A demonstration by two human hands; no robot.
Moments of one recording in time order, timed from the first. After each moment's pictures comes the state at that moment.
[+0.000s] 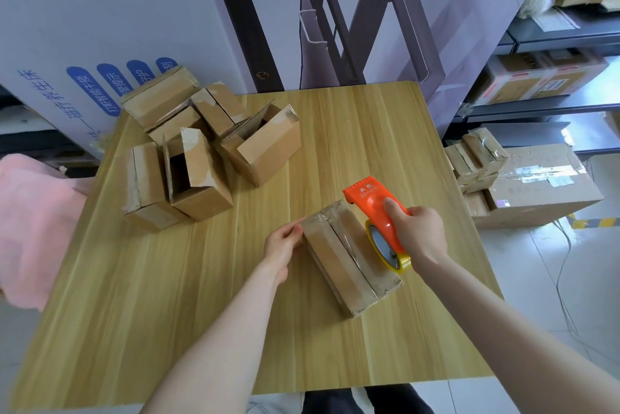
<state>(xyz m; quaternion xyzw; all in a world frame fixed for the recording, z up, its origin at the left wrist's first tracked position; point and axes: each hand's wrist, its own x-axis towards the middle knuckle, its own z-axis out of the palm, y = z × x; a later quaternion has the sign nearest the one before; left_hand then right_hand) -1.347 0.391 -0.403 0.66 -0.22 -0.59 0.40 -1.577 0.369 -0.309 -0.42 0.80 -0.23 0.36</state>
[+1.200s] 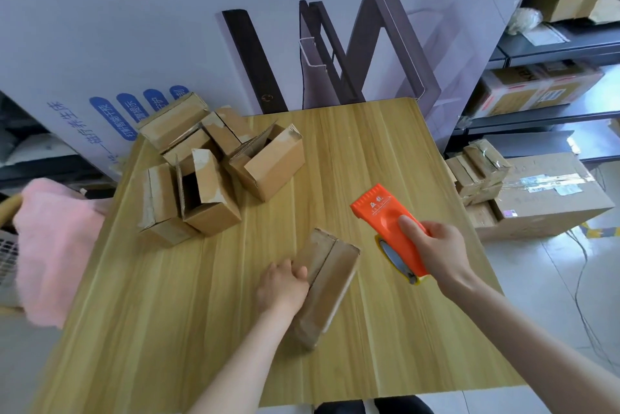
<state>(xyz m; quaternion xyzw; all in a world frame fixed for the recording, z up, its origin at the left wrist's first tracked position) -1.354 0.442 -0.362 0.83 -0.48 -0.28 0.00 -1.606 0.400 -0.282 -0.47 0.69 -0.35 0.43</state>
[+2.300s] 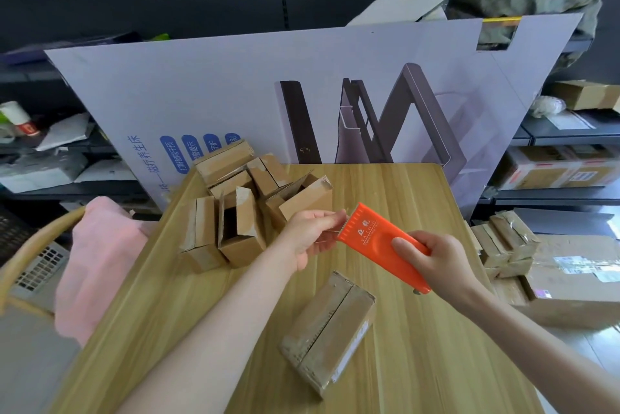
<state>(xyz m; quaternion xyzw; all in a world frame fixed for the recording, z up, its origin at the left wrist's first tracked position) -1.358 0.372 -0.180 0.59 -0.35 -0.61 0.41 -1.584 0.382 -0.200 -0.64 0.55 -0.35 0.40</state>
